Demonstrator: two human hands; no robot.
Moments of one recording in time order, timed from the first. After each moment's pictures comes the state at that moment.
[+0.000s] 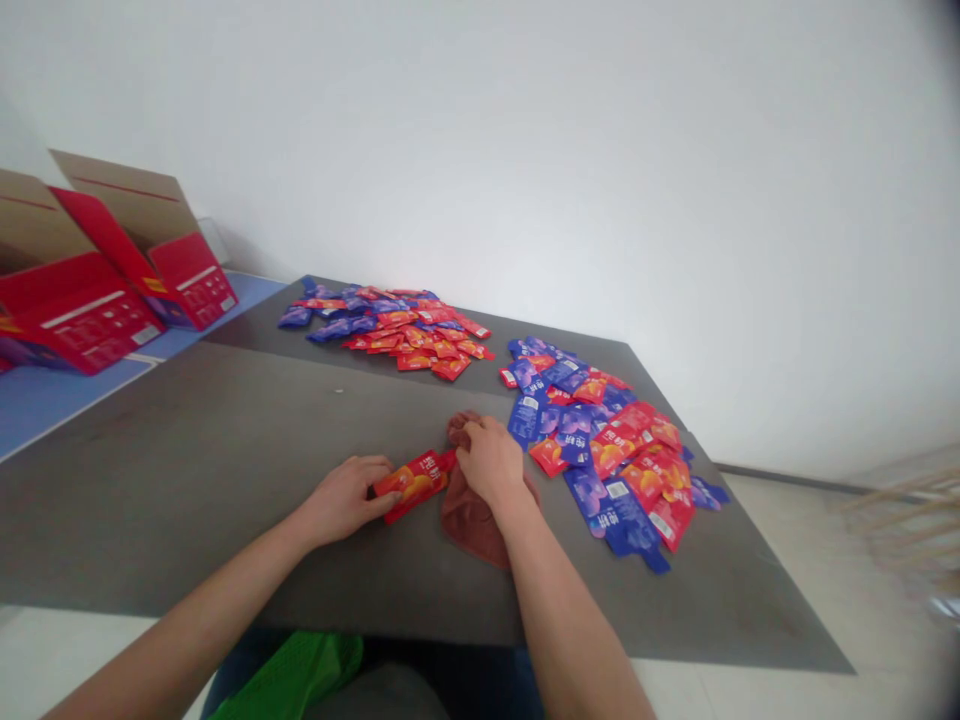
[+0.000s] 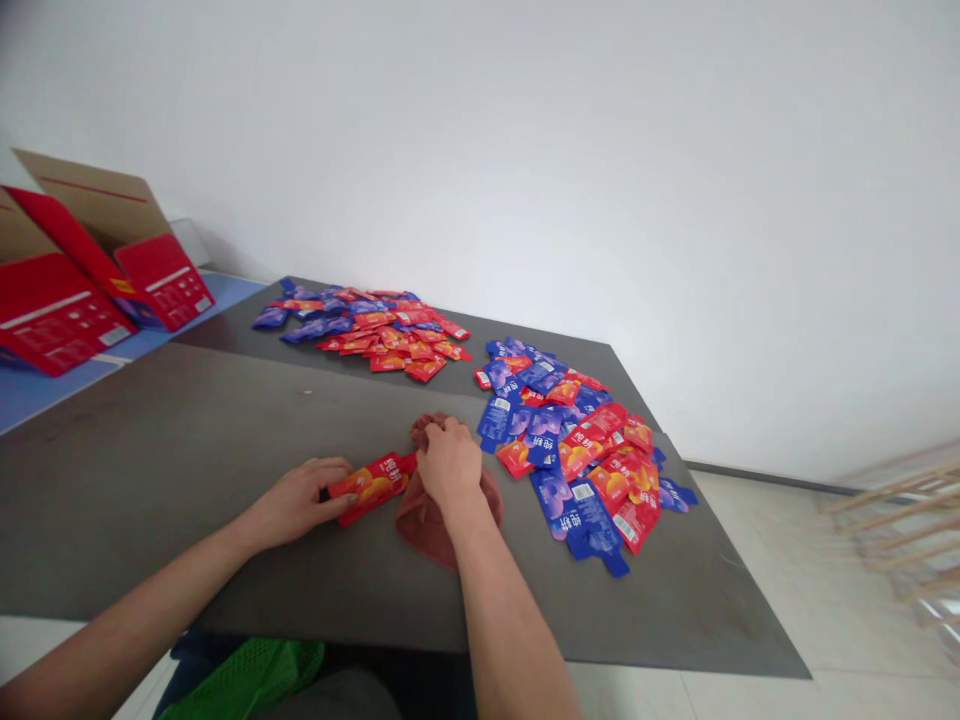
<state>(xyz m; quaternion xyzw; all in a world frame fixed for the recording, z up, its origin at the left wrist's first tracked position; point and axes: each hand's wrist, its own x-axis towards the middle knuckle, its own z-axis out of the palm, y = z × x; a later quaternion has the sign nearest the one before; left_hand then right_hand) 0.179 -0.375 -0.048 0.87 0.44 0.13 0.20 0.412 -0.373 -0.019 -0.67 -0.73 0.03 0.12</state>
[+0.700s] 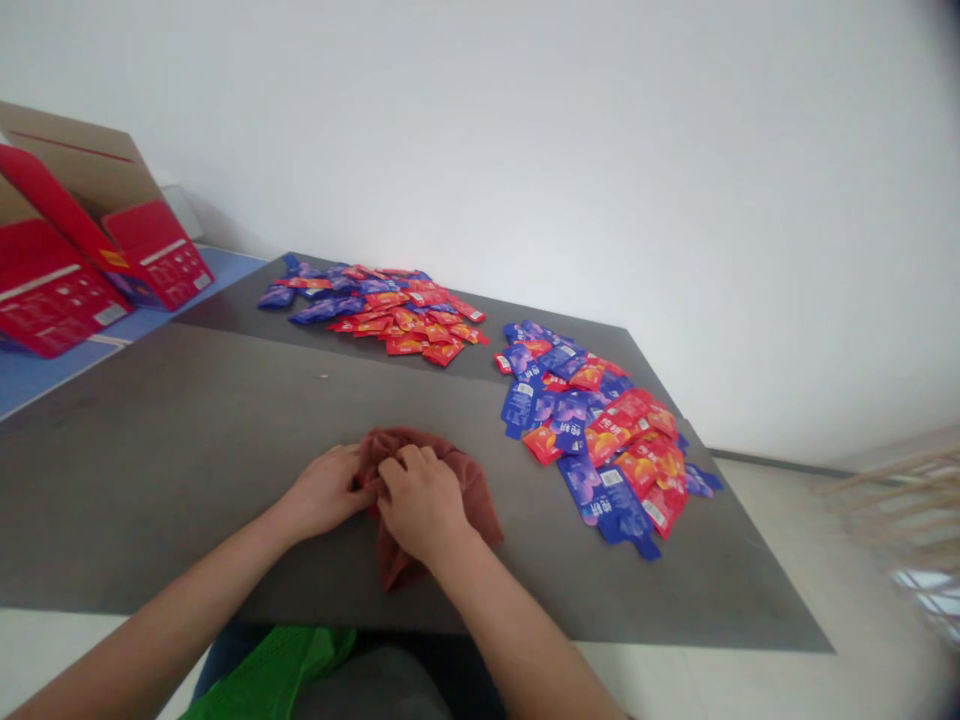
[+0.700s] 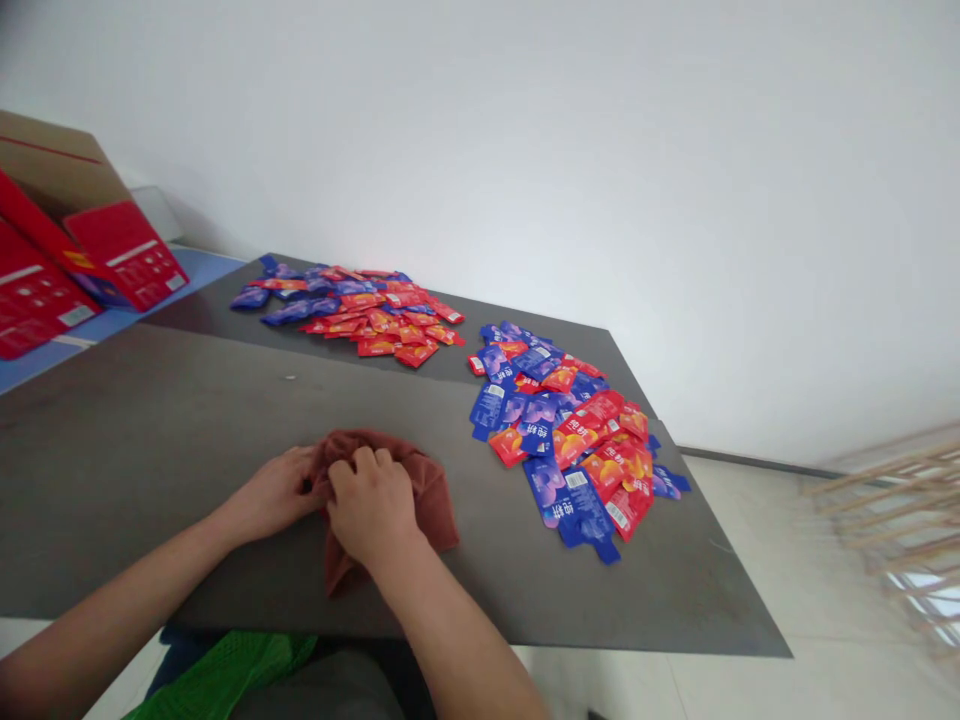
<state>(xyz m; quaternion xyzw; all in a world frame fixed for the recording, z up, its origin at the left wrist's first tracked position) 0.179 -0.376 -0.052 0.84 0.48 0.15 0.21 0.360 -0.415 -0.032 -0.54 -0.83 0.05 0.16</state>
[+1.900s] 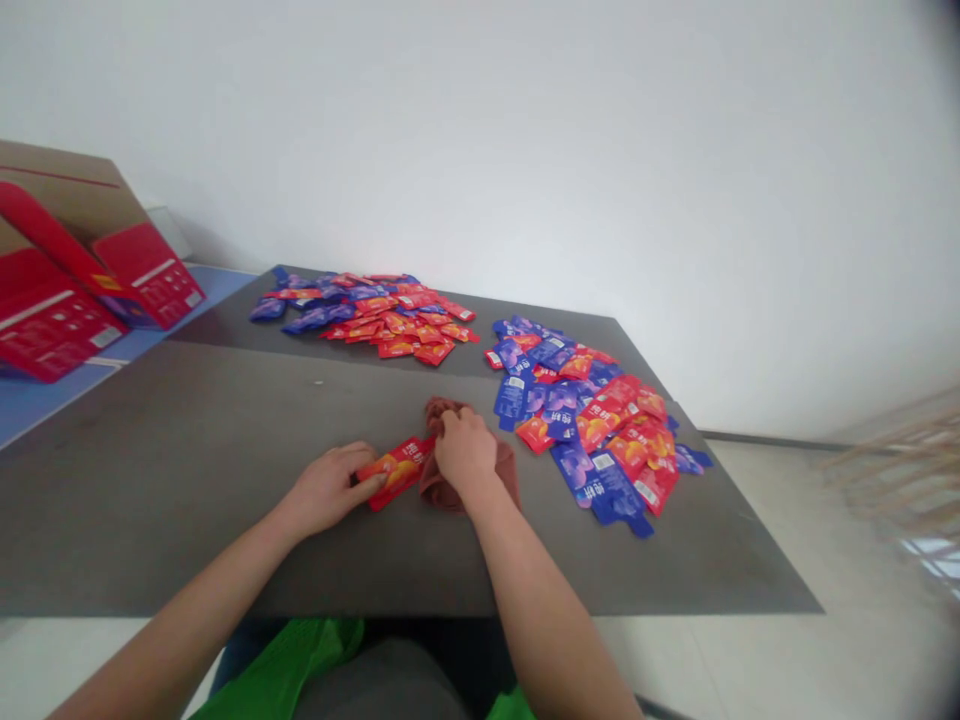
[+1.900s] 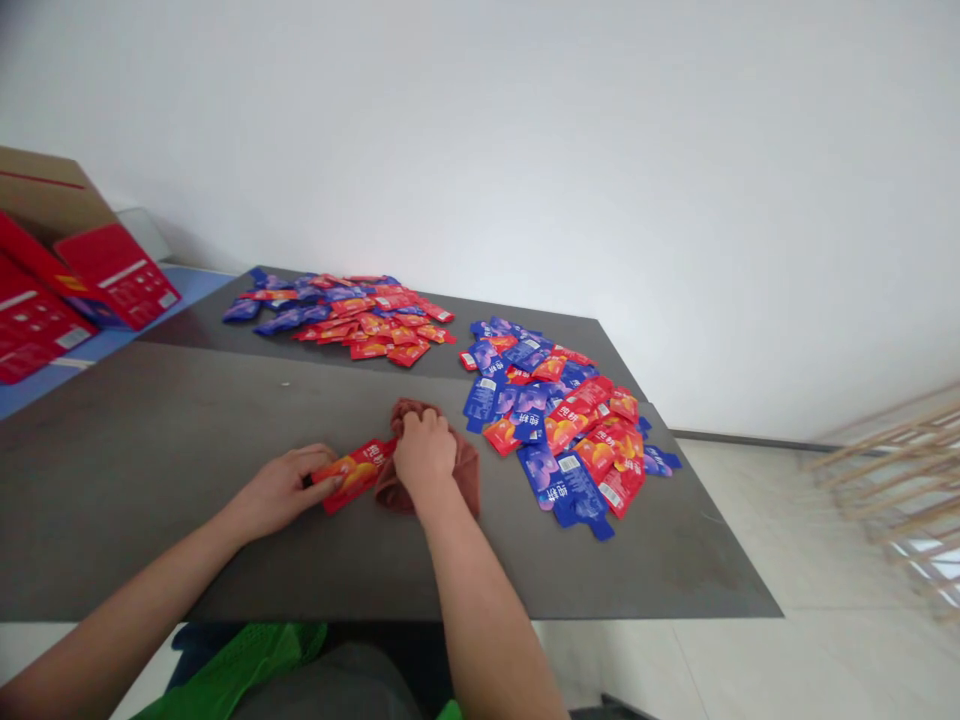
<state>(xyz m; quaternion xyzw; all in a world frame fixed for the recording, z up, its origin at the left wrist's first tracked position) 0.178 -0.374 -0.049 0.85 0.46 0.15 0.23 0.397 -0.374 -0.034 -0.71 -0.69 0.06 0.13</state>
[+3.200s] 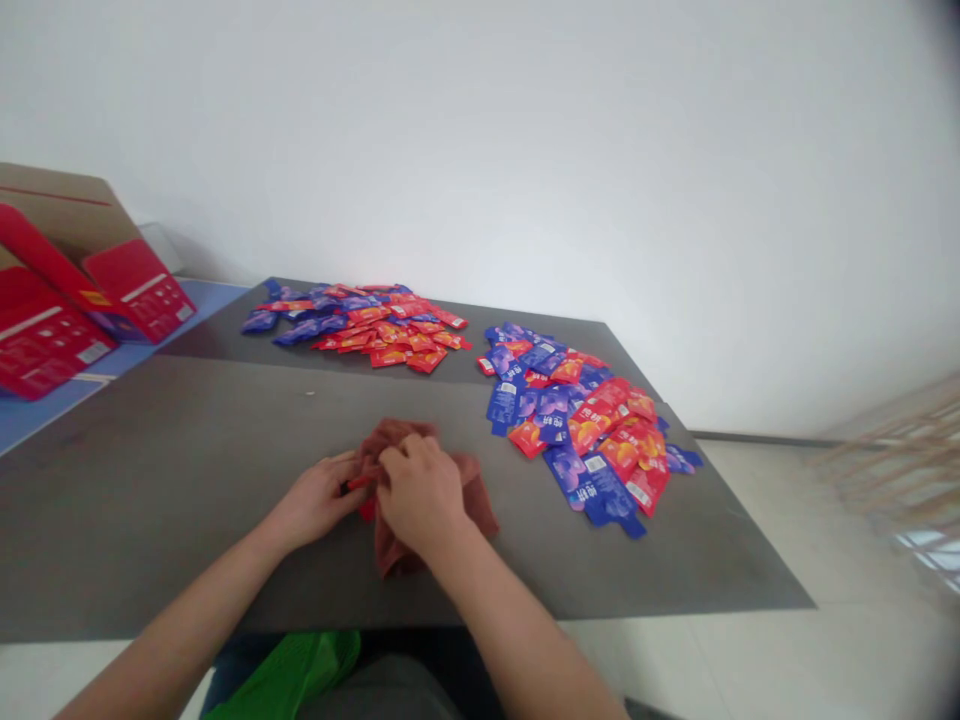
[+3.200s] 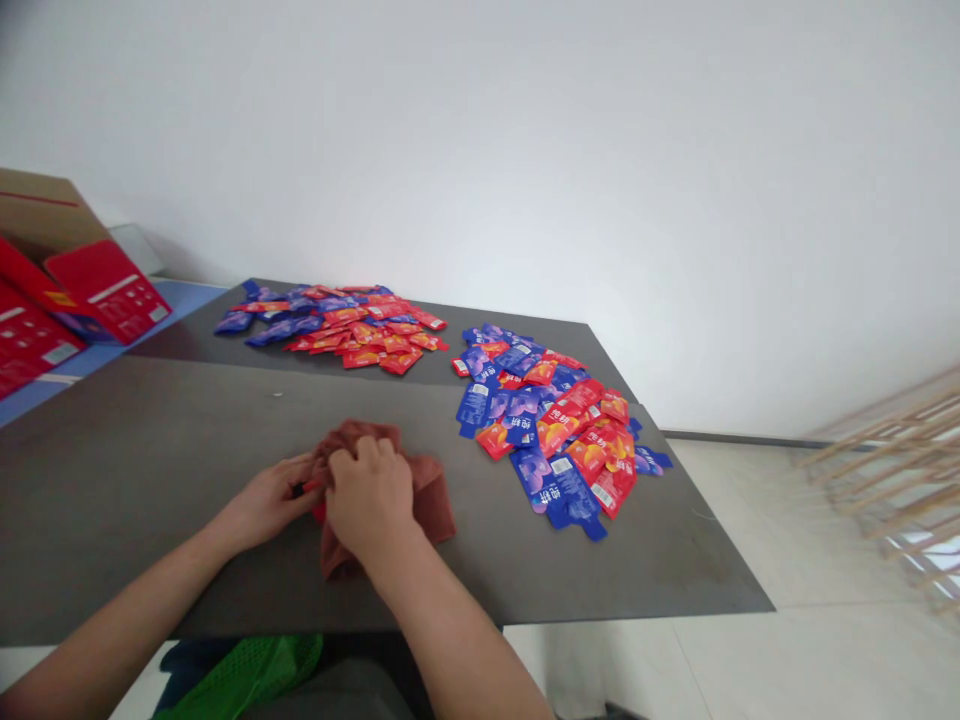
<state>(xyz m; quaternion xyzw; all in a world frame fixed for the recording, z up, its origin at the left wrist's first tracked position) 0.175 -0.373 -0.053 0.85 0.43 0.17 0.23 0.365 -0.416 -0.023 -0.59 -0.78 0.03 0.20</state>
